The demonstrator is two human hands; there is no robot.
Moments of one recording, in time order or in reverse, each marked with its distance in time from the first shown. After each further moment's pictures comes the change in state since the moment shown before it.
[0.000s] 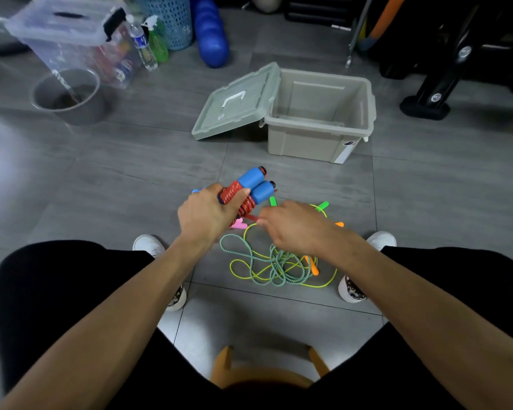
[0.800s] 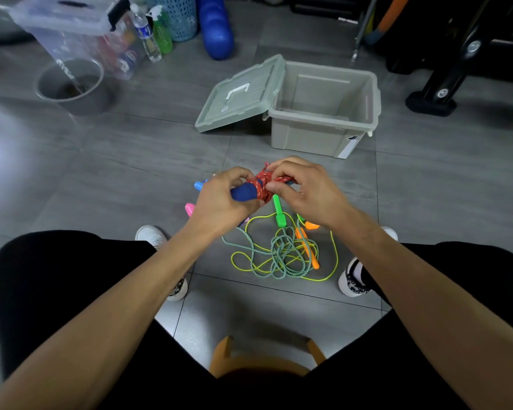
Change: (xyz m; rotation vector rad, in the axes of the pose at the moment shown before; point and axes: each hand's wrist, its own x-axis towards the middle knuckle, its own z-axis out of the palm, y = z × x) left_hand -0.030 0.030 -0.030 -0.470 -0.142 0.195; right_hand 0.017 0.041 0.013 0.516 0.568 -0.155
